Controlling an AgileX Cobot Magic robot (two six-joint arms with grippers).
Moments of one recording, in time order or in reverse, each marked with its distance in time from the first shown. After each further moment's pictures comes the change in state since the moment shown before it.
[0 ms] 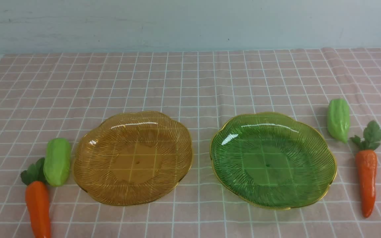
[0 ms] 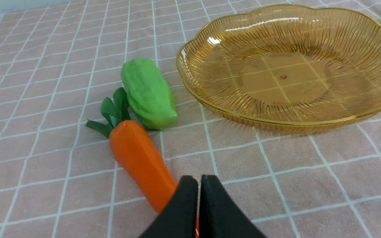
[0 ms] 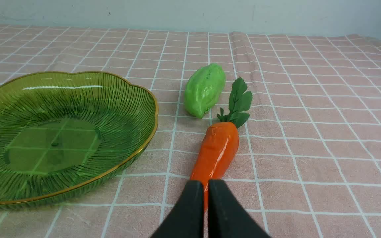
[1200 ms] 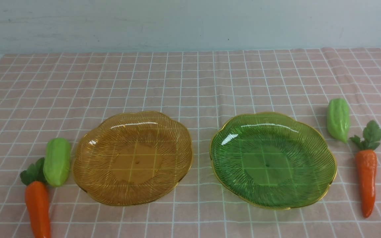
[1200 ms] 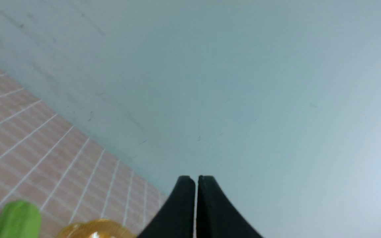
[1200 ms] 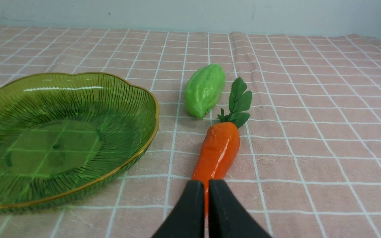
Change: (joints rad) right arm 0.000 0.000 0.001 0.050 -0.019 0.017; left arm 0.000 0.000 -0.052 -0.601 -0.538 -0.253
